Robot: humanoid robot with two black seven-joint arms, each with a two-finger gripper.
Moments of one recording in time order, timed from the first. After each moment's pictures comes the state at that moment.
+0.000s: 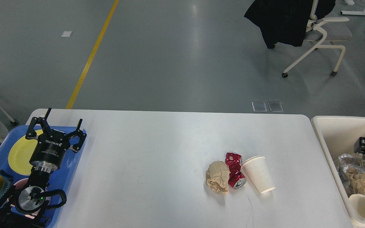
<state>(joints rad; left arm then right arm) -0.28 0.17 -1.47 -0.73 0.20 -0.64 -0.16 1.57 -0.57 -1.36 0.92 -0.25 0.55 -0.26</state>
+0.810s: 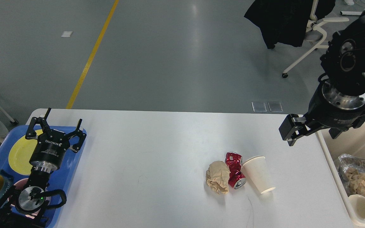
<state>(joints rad) -0.28 0.17 -1.47 -0.73 0.20 -0.64 -0.16 2.44 -0.30 -1.29 1.72 -0.14 0.67 -0.25</state>
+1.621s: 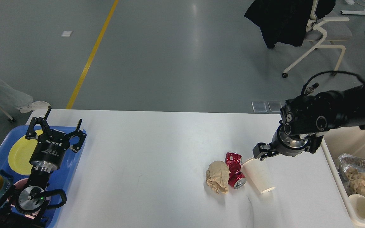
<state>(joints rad) -0.28 0.17 -1.47 -0.73 0.20 -0.64 -0.16 1.73 -0.19 -1.15 1.33 -0.25 0.30 -0.26</state>
